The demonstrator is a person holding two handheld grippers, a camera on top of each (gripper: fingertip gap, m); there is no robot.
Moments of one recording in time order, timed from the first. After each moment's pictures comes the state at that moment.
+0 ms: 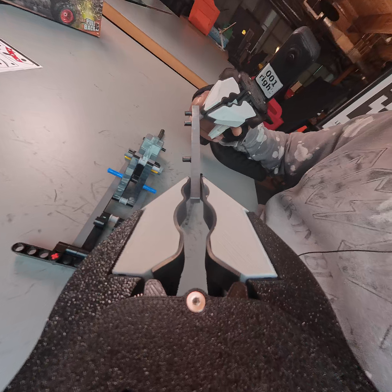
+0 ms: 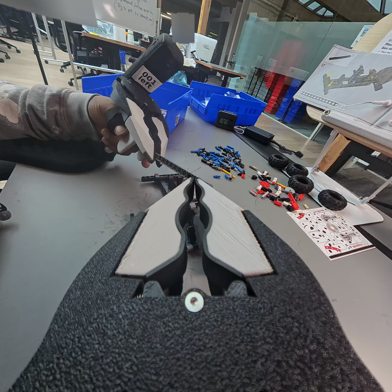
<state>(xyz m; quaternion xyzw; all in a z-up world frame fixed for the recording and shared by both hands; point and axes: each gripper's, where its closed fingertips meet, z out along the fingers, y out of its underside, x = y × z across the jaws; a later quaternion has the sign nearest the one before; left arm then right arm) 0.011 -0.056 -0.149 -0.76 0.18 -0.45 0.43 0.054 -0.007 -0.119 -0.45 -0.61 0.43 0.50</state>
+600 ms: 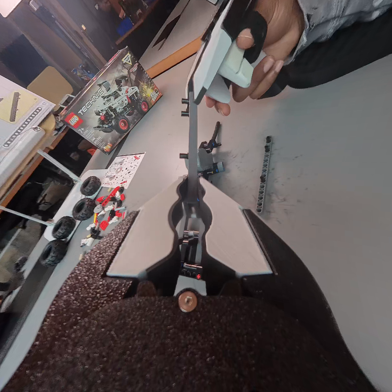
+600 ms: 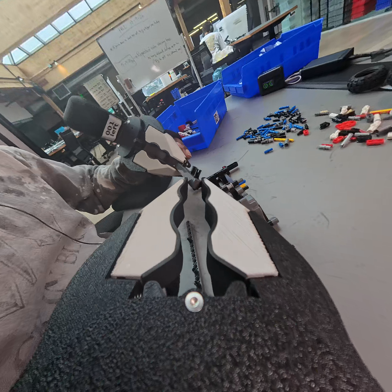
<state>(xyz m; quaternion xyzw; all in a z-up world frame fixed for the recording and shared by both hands) 0.008 -0.045 -0.151 -0.70 0.44 0.00 0.57 0.059 -0.005 -0.123 -0.55 -0.50 0.62 0.26</state>
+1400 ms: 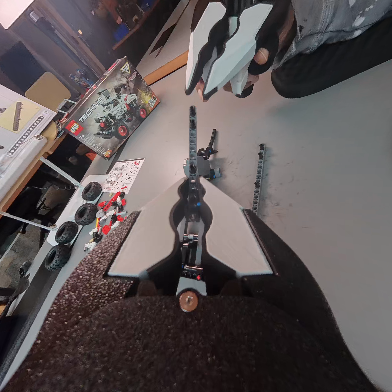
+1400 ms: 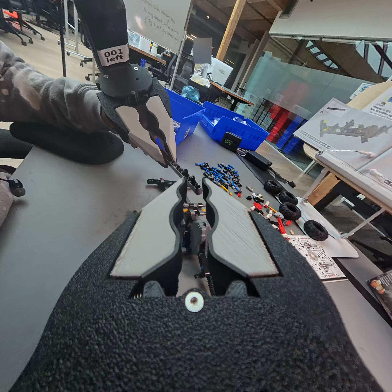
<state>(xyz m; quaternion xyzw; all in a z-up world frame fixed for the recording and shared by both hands) 0.015 -0.052 -0.139 -0.69 0.44 -0.01 0.57 0.072 -0.020 -0.102 -0.36 -0.64 0.42 0.53</state>
